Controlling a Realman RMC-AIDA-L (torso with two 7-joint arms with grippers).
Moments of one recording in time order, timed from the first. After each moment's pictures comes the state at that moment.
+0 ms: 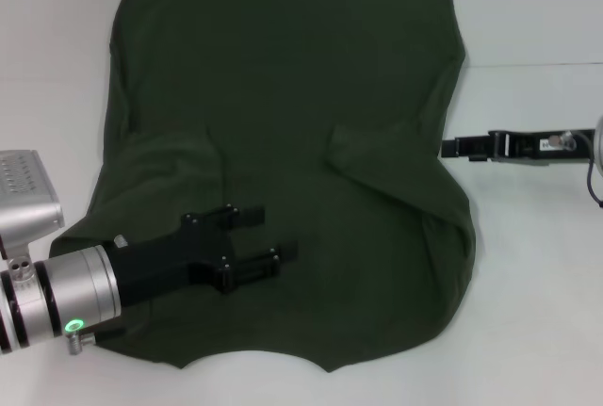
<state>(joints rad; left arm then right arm) -0.51 -2.17 0.68 0.47 1.88 1.41 -1.21 0.67 1.97 -0.86 -0.60 -2.10 -1.10 2.25</state>
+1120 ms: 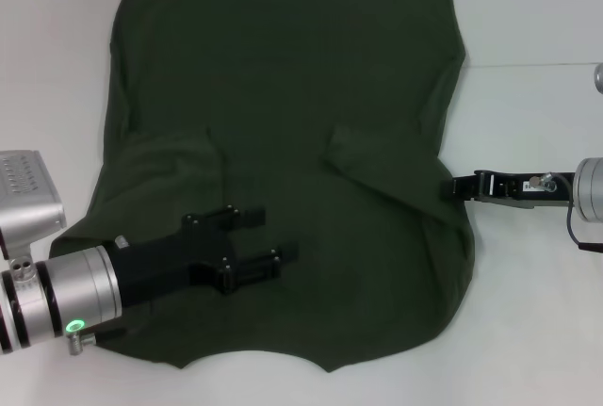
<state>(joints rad) -0.51 -2.17 0.69 0.47 1.88 1.41 -1.21 0.66 2.01 -0.85 -0.49 -2.10 -1.02 2.23</state>
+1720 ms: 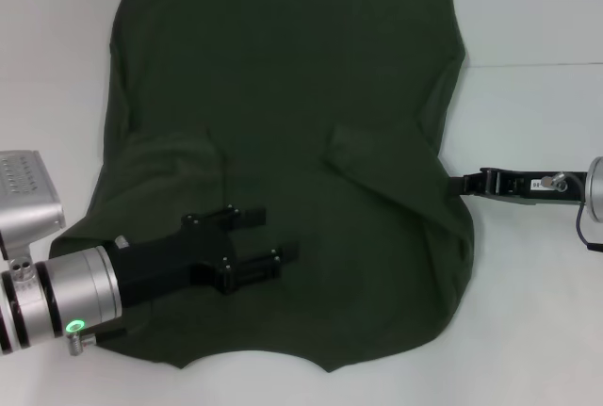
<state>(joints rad) -0.51 -2.17 0.68 0.47 1.88 1.41 -1.21 0.64 2.01 -0.77 -0.51 -2.10 -1.11 2.15</state>
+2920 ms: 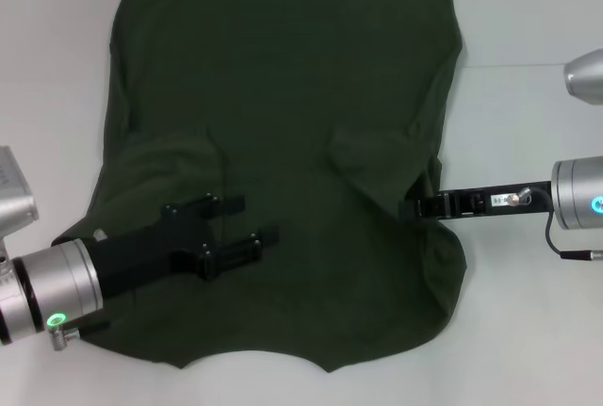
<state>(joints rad) -0.49 -2.17 0.65 0.50 1.86 1.42 -1.24 0.69 2.02 -0.83 -0.53 -2.10 -1.28 2.09</state>
